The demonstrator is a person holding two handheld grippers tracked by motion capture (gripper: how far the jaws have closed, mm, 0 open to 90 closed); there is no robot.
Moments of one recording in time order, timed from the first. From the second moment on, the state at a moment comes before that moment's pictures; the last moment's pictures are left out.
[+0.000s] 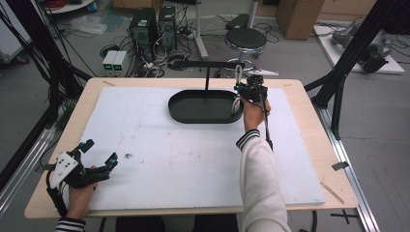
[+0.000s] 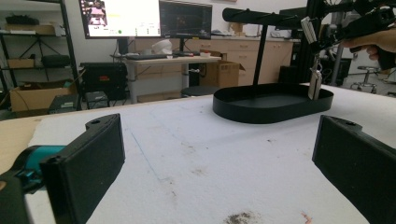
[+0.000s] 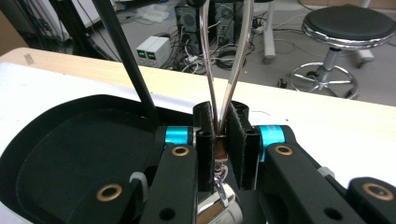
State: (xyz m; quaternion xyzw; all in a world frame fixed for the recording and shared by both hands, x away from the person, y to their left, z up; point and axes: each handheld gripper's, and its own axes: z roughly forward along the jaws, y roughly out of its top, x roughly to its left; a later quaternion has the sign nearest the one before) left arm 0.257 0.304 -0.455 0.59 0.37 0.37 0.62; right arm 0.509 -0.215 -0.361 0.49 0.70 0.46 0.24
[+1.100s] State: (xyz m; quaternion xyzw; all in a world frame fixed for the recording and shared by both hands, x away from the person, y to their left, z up) left arm 0.257 0.303 -0.455 0.59 0.36 0.37 0.62; right arm 0.469 -0.250 -0.343 0.41 0.71 0.55 0.20
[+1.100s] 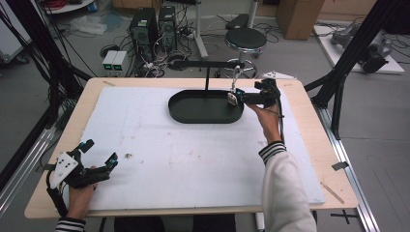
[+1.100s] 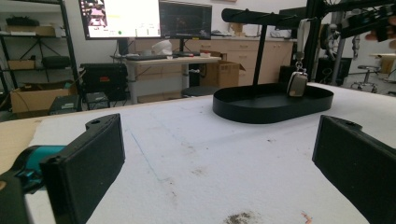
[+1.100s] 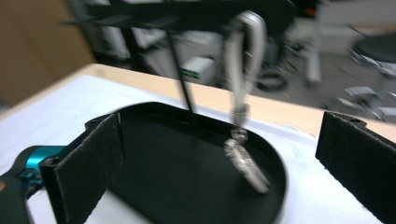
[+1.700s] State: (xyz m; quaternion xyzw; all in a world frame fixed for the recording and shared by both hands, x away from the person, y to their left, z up) left arm 0.257 0.303 -0.455 0.59 0.36 0.37 0.62; right arm 0.325 -0.300 -0.384 0.28 0.68 0.62 0.26
